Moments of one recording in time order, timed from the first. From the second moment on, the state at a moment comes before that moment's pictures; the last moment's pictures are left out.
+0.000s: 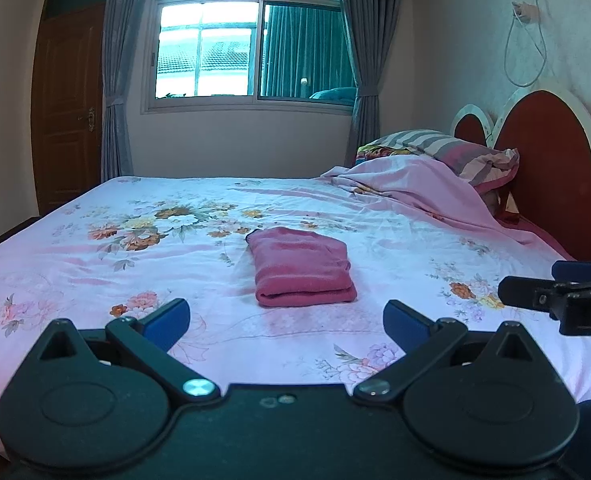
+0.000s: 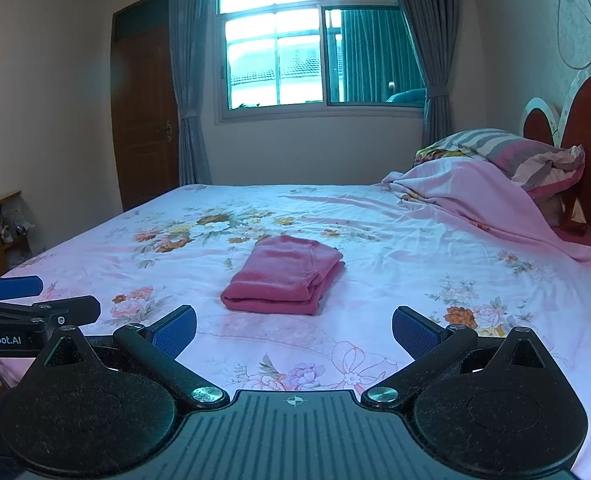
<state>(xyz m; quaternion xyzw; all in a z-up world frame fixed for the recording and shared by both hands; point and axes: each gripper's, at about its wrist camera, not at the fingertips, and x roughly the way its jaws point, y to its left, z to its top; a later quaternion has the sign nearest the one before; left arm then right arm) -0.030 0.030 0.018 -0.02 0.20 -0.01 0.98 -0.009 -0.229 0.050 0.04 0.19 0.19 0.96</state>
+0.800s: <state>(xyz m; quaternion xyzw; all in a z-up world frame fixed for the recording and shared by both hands) -0.030 0.028 0.018 -0.02 0.20 -0.02 0.98 -0.010 -0.231 0.051 0.03 0.19 0.20 0.96</state>
